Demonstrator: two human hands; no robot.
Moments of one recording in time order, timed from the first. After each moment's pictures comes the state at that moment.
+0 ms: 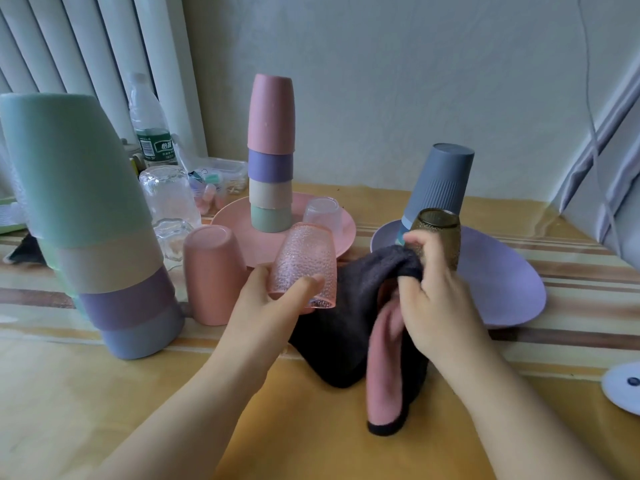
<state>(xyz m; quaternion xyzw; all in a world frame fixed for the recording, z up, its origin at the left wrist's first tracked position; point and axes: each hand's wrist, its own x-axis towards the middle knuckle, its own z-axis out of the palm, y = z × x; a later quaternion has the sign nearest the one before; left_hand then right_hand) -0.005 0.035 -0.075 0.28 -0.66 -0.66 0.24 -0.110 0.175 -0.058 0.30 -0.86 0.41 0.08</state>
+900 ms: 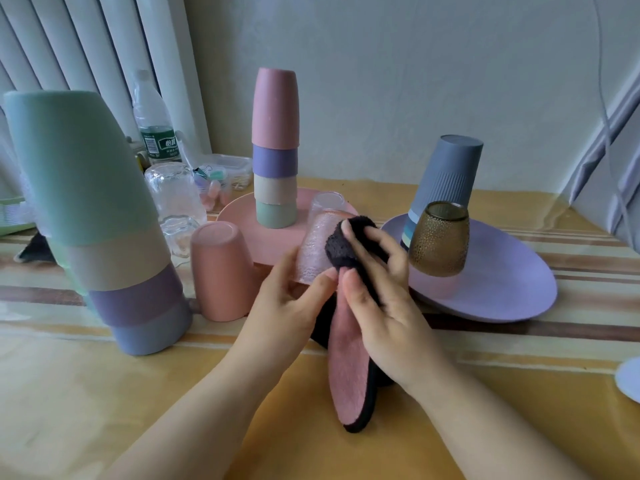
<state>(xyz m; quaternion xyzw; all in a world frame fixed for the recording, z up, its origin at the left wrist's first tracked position) -0.006 0.038 -0.080 0.12 -0.70 -0.65 0.27 -0.080 0.144 -0.086 0.45 -0.69 0.57 0.00</state>
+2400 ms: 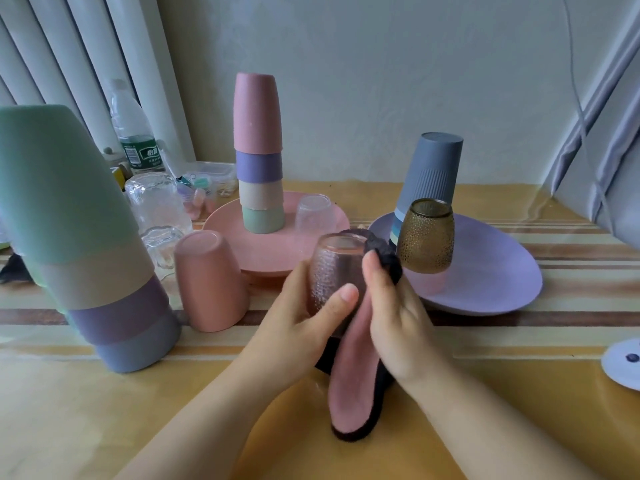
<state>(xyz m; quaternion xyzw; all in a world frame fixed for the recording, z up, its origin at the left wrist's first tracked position) -0.014 0.040 -0.092 0.05 -0.78 -0.59 0.21 -0.081 0.149 -0.078 0.34 -0.63 0.69 -0.08</state>
